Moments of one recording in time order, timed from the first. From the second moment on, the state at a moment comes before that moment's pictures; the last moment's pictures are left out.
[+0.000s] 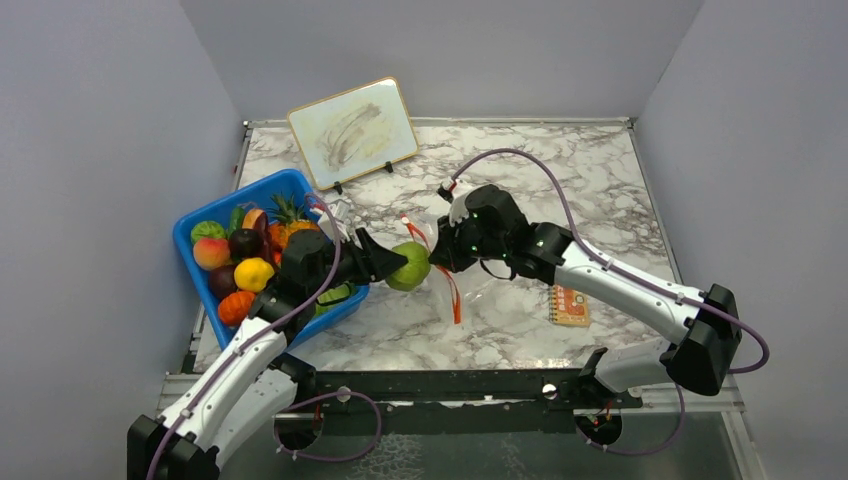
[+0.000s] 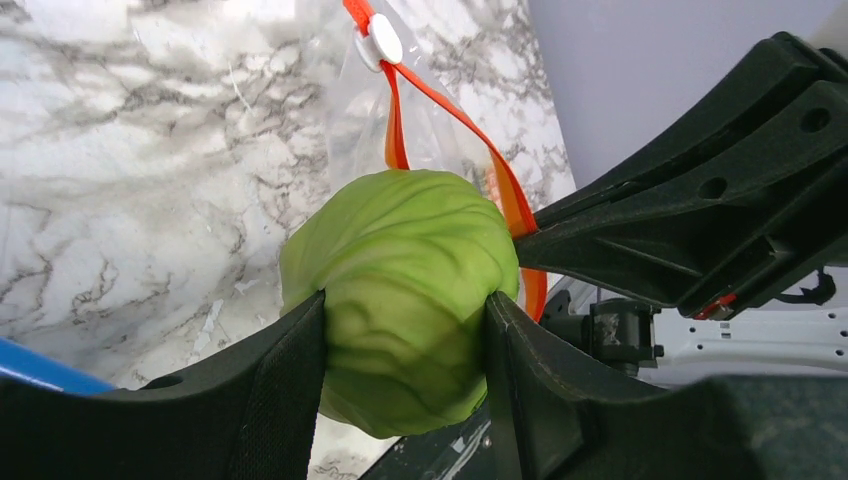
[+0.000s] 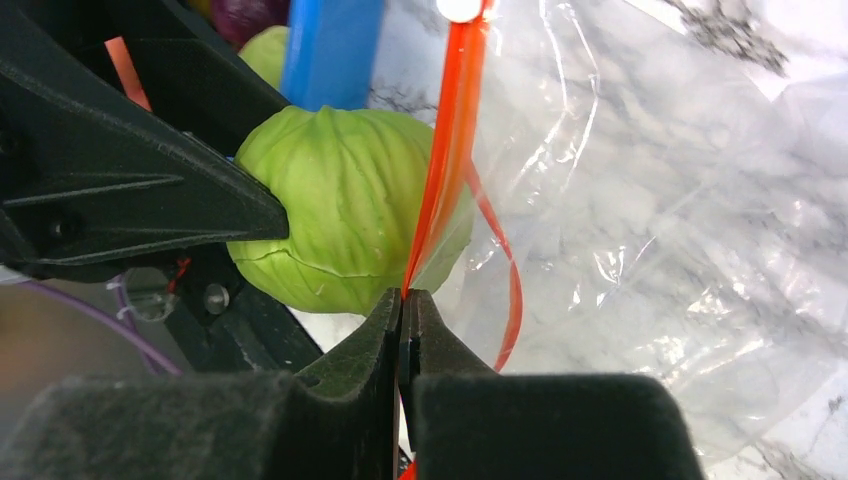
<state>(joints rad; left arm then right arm) -0.45 0.80 0.52 -0.07 0.42 -0.80 0.90 1.36 1.13 -0.39 -0.11 0.36</state>
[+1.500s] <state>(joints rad) -0.44 0.41 0.45 0.04 0.79 -0.14 0.89 1.46 1.15 0.18 -0.62 0.57</state>
